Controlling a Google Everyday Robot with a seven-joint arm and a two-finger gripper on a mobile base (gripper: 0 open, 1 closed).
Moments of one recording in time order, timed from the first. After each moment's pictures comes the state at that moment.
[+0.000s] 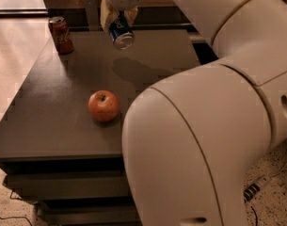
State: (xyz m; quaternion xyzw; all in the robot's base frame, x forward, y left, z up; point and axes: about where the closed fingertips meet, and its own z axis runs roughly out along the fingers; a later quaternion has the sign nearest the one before) arm 0.731 0.067 0.958 -0.23 0.94 0.11 0.23
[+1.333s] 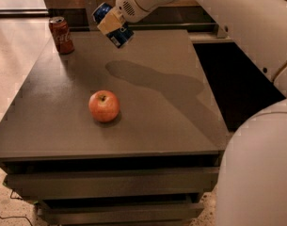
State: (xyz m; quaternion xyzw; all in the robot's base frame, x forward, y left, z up) arm 0.720 0.081 0.968 -0.49 0.75 0.17 0.41
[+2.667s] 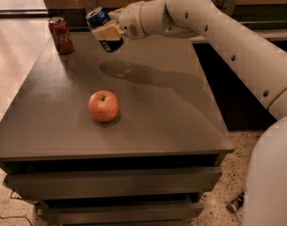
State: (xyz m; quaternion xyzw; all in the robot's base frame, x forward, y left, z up) arm 0.727 0.102 0.951 -0.51 0.63 0.27 0.53
